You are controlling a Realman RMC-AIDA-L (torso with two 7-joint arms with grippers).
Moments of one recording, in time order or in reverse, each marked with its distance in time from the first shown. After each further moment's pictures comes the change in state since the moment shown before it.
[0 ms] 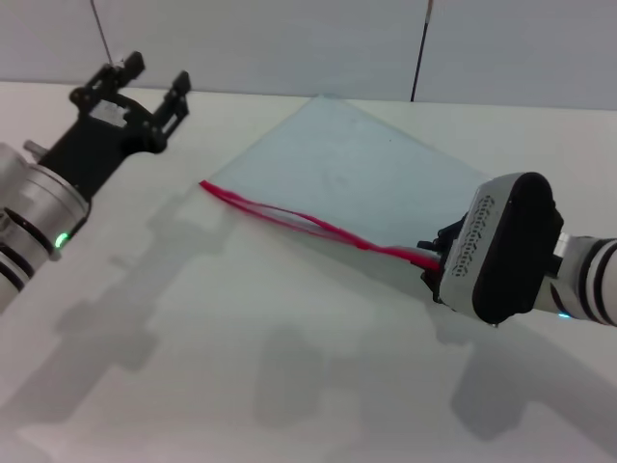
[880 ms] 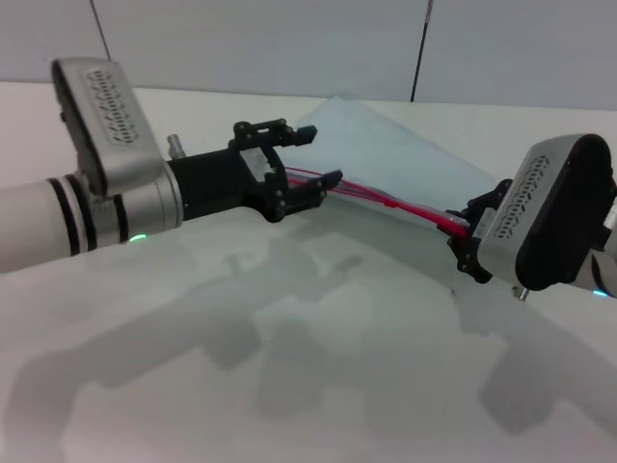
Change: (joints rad) left arm -0.015 0.042 0.011 0.400 0.827 0.156 -0.448; right arm -0.069 -0.003 0.086 -0.122 -0.002 -0.034 0.008
